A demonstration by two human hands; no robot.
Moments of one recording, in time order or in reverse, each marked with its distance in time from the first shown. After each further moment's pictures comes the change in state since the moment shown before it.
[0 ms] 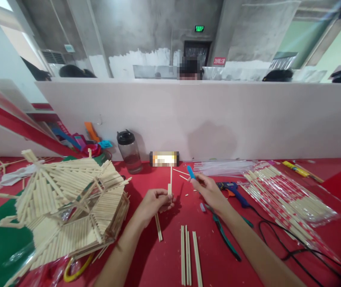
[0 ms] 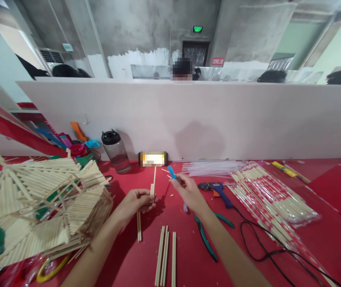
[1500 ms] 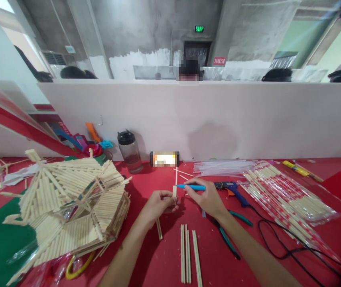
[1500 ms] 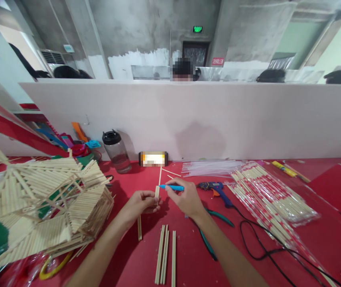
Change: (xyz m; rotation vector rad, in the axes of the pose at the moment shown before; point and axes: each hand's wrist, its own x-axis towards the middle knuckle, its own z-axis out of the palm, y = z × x) left_hand -0.001 -0.007 0.013 0.031 -0.064 0.022; right_hand -0.013 -0.013 0.009 -0.273 0.042 -0.154
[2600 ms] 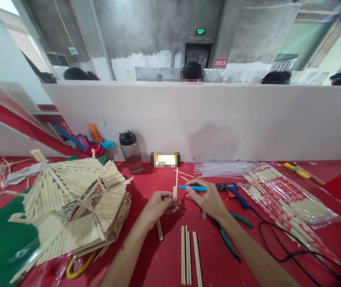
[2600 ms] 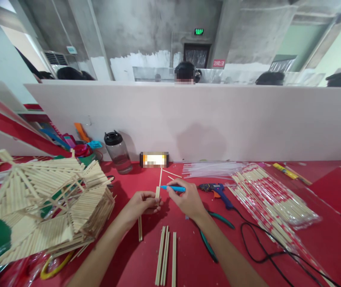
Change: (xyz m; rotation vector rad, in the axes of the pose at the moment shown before) left_hand -0.001 0.002 0.000 -0.014 0.019 -0.008; right_hand 0.000 -0.002 0.000 0.005 0.002 0.003
